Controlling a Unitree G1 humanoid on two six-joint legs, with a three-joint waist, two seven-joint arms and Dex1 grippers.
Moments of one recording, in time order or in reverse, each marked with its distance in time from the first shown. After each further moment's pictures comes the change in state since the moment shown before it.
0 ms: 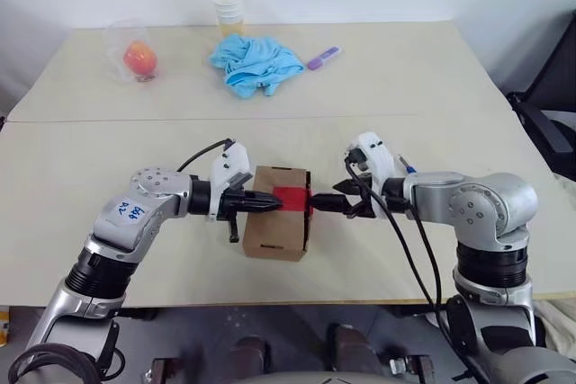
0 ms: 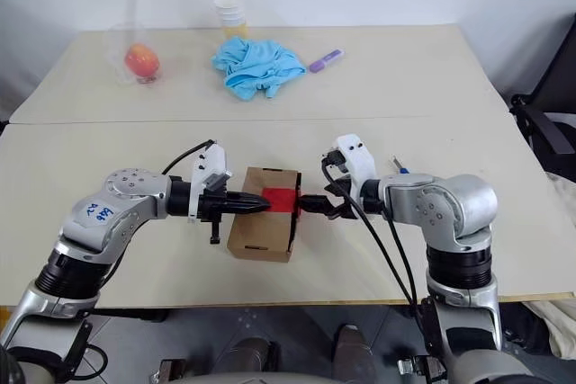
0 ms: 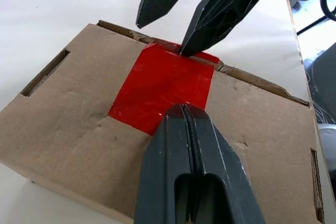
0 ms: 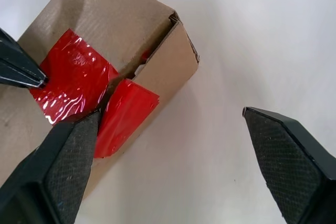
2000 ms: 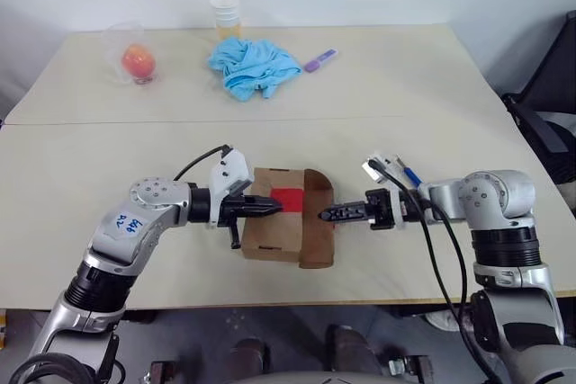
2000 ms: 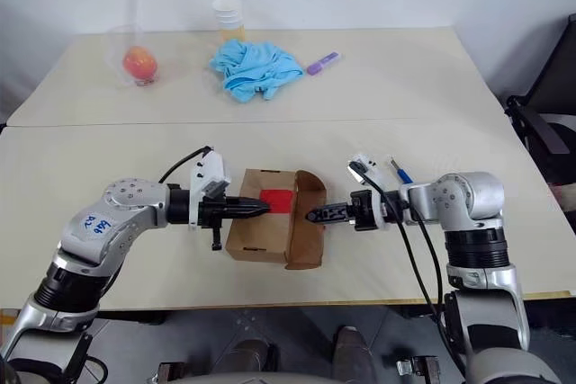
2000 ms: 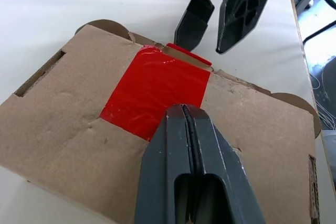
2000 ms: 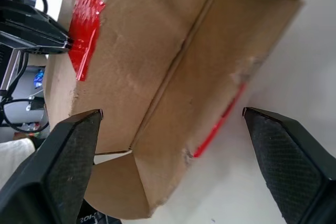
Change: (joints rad) left arm 0.073 -0.015 0.031 -0.070 0.007 0.002 0.043; right arm -0.004 -0.127 0.014 0.391 0.123 -0.003 0.343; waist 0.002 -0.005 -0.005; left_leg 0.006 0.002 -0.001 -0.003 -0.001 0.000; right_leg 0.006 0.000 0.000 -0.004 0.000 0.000
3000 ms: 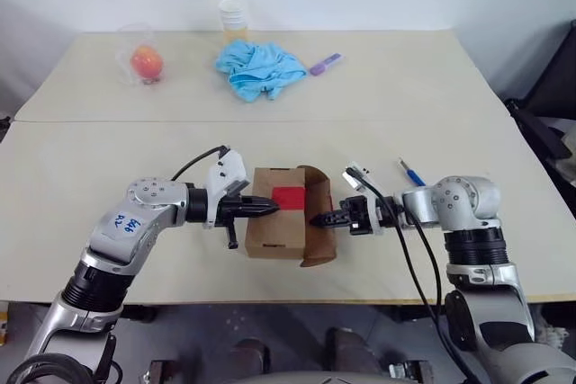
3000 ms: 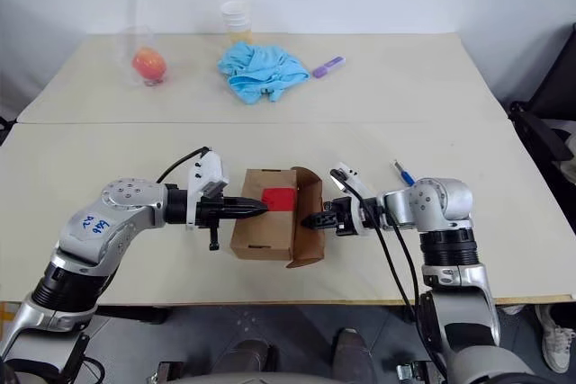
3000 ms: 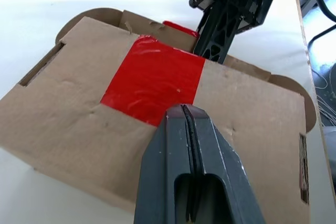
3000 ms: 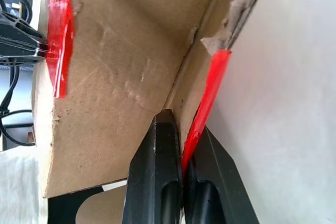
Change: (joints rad) left arm 0.000 0.009 -0.001 0.017 0.006 -0.025 -0.001; right arm -0.007 0.119 -0.046 0.078 -0.003 0.028 -0.151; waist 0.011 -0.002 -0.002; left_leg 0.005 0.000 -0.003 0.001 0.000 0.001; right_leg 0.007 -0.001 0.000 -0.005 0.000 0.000
